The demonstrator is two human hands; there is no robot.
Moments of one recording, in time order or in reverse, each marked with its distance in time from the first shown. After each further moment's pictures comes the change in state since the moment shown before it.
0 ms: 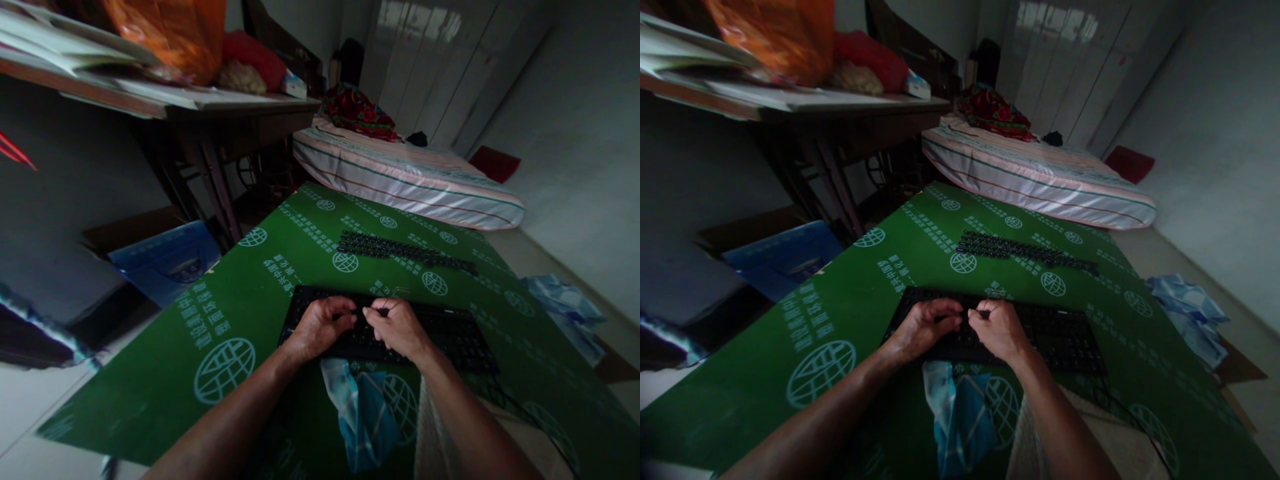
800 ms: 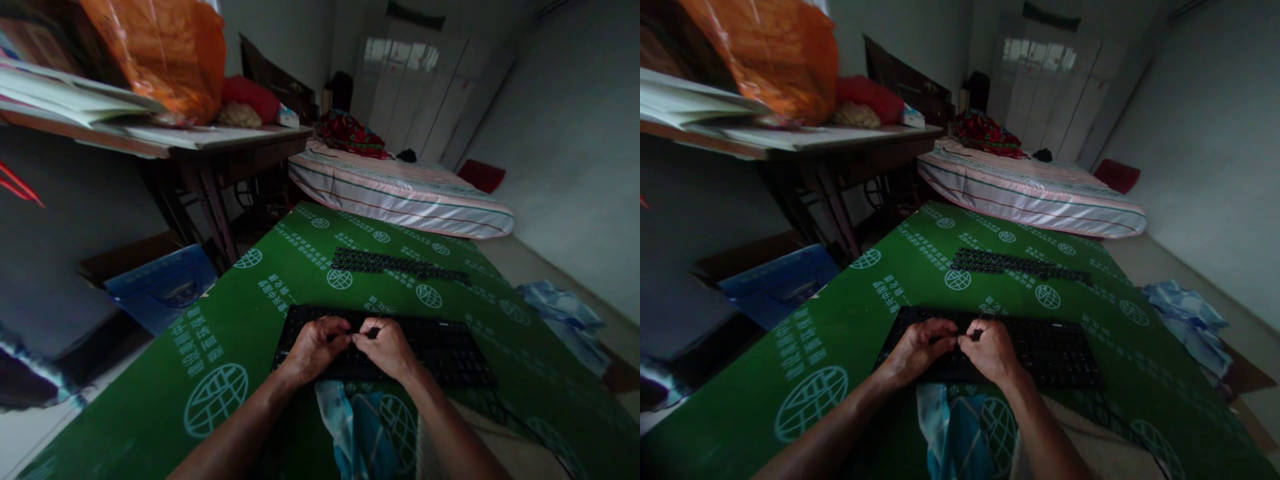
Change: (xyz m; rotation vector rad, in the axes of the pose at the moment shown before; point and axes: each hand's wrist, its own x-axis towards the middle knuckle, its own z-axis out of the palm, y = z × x) left_hand -0.001 -0.002 -0.003 0.221 0.017 0.037; right_hand 0.005 0.013 0.014 -0.056 0.113 -0.059
